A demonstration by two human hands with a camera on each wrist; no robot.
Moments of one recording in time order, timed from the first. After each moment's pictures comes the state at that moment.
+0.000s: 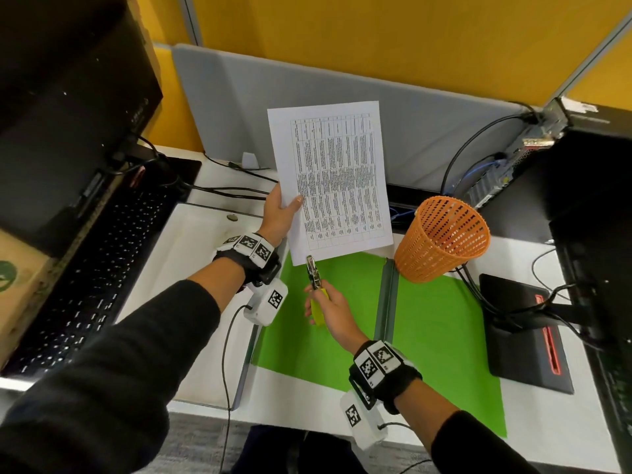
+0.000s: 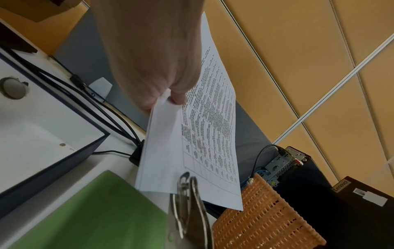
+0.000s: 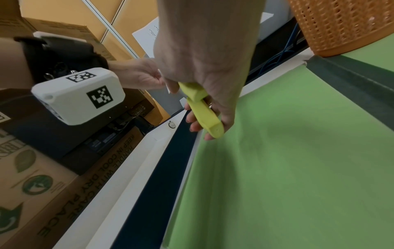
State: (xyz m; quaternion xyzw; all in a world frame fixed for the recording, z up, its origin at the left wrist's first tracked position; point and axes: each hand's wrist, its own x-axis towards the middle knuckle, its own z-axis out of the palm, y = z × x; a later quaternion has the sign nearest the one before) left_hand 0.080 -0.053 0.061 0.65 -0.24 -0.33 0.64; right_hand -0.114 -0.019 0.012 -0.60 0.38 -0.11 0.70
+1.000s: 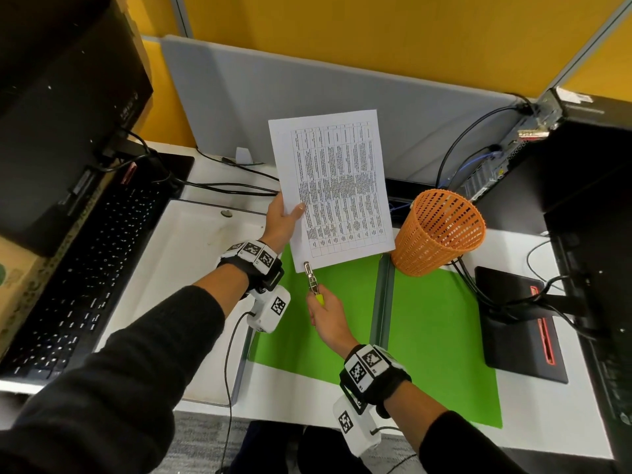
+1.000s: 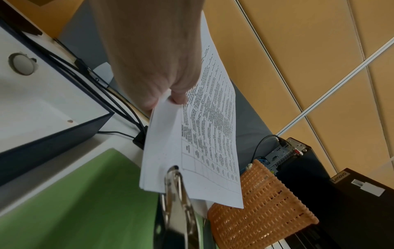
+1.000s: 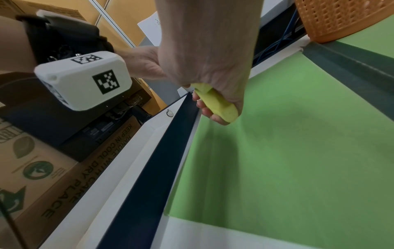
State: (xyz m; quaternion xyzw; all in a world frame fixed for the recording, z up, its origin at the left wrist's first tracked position) left_hand 0.062 -0.052 0.042 0.64 -0.22 -0.36 0.64; right_hand -0.119 -0.007 -0.017 -0.65 0.44 -0.12 0.61
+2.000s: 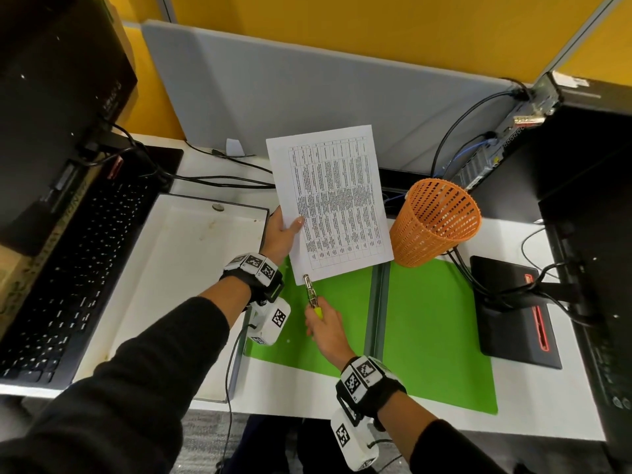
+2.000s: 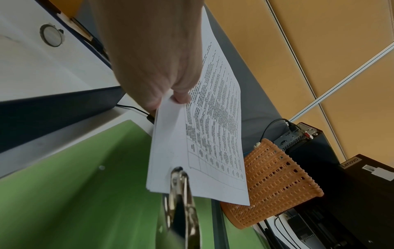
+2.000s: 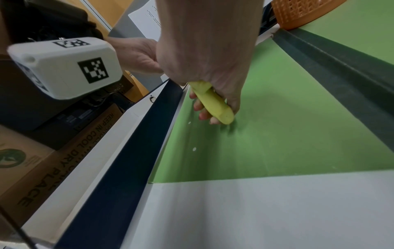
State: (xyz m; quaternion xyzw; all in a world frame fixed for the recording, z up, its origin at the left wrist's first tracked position) left_hand 0.039 -0.040 0.008 0.64 -0.22 -0.39 0.63; right_hand -0.142 0.013 -0.042 -0.65 0.46 -0.10 0.60
